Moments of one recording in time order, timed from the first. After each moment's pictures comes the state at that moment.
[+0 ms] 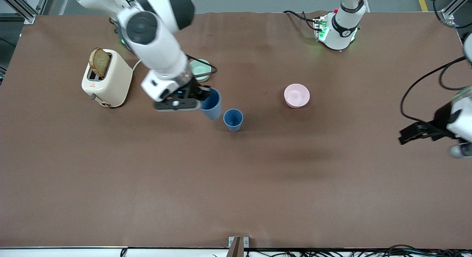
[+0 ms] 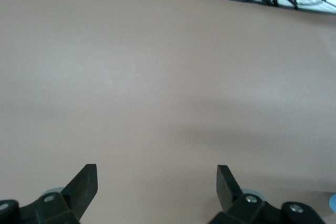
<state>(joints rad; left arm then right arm) -0.09 0.28 0.08 -1.32 -0.04 1.72 -0.15 0.68 0.31 -0.03 -1.56 0.13 1.93 0.62</state>
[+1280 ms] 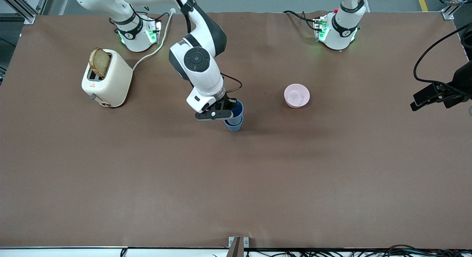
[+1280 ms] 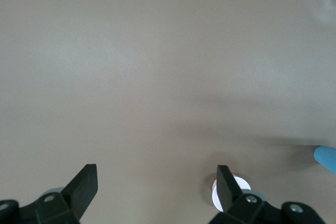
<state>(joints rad) -0.11 0.12 0.09 -1.41 -0.05 1.60 -0.11 0.76 0.43 -0.03 -1.71 0.13 2.23 0.65</state>
